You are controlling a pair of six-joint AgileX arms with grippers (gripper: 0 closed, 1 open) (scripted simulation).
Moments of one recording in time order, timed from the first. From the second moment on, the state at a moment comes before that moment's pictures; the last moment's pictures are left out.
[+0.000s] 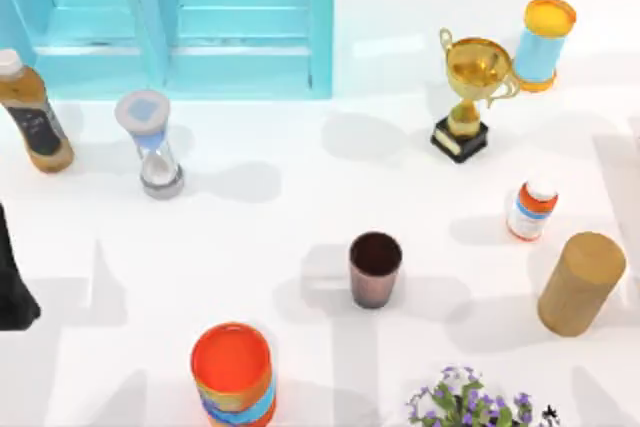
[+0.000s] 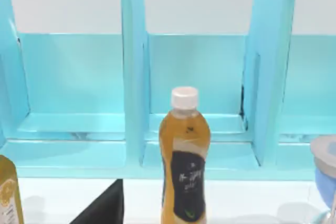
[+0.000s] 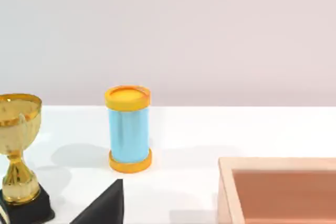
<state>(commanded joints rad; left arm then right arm) 0.00 0.00 0.00 0.00 0.00 0.00 0.00 0.00 0.00 0.00 0.00 0.00</state>
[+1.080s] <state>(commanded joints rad) -0.31 0.98 0.98 -0.69 -0.03 -0.41 0.00 0.00 0.00 0.00 0.00 0.00</state>
